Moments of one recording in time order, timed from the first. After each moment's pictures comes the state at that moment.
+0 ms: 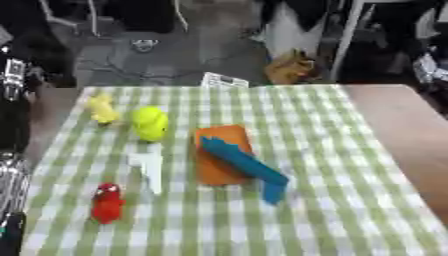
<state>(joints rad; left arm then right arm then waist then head) -0.25 0.26 0.06 -1.84 -0.03 -0.09 0.07 -0.22 -0.53 0.01 -1.87 0.24 0.07 -0.13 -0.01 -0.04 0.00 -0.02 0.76</state>
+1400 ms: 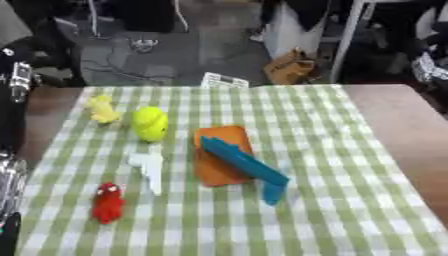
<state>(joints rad) -0.22 0.33 0.07 -1.82 -0.17 -0.04 0.05 -0.23 -0.53 0.01 -1.86 0.25 0.07 -0.13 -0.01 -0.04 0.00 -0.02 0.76</state>
